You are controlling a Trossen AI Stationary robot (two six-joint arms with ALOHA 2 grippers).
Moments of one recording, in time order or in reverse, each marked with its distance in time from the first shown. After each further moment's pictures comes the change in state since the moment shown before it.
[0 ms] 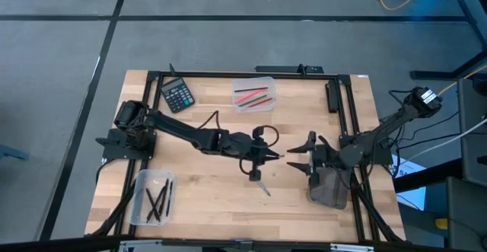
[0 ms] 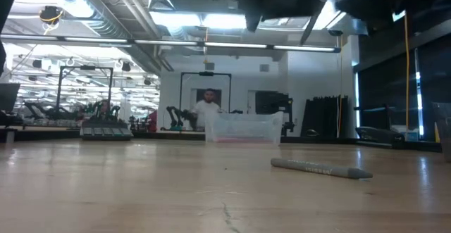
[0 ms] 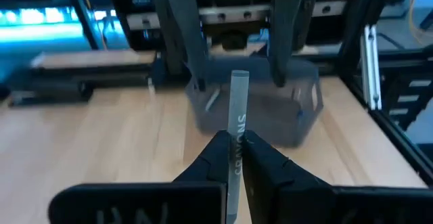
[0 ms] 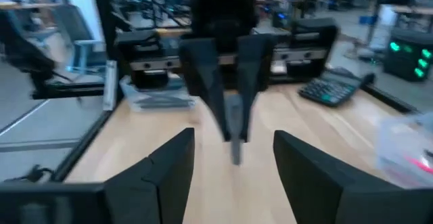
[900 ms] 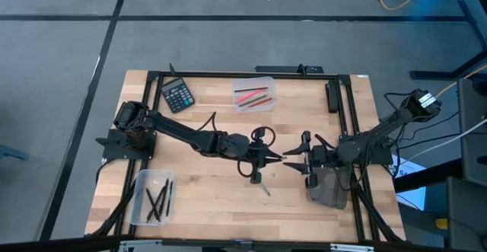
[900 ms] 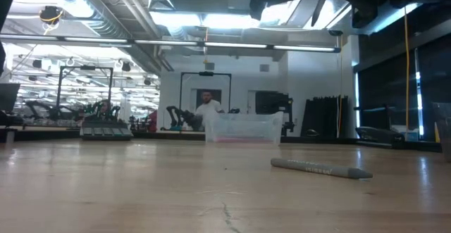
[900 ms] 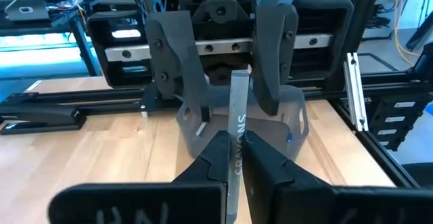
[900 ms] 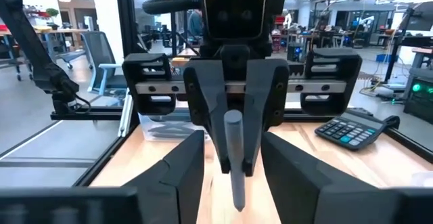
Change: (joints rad) left arm -0.026 -0.001 0.001 0.089 -0.003 0.014; right arm -0.068 0.113 0.001 0.258 -0.145 -0.128
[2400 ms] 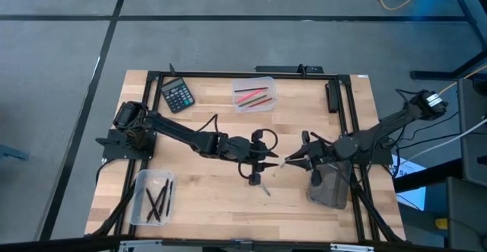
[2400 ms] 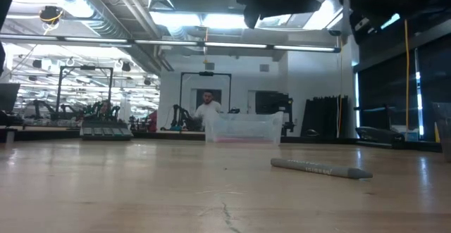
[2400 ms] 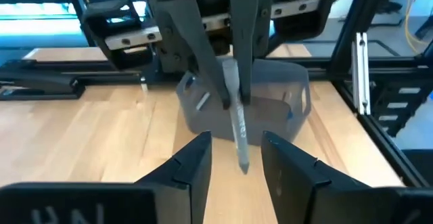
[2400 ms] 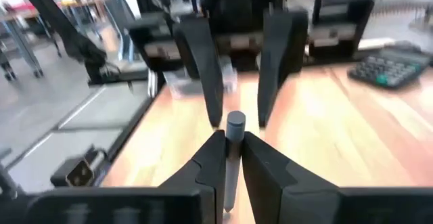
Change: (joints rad) left arm -0.005 -0.002 0.001 -0.092 -0.025 -0.062; right arm -0.079 -0.173 0.022 -0.411 -0.190 0.222
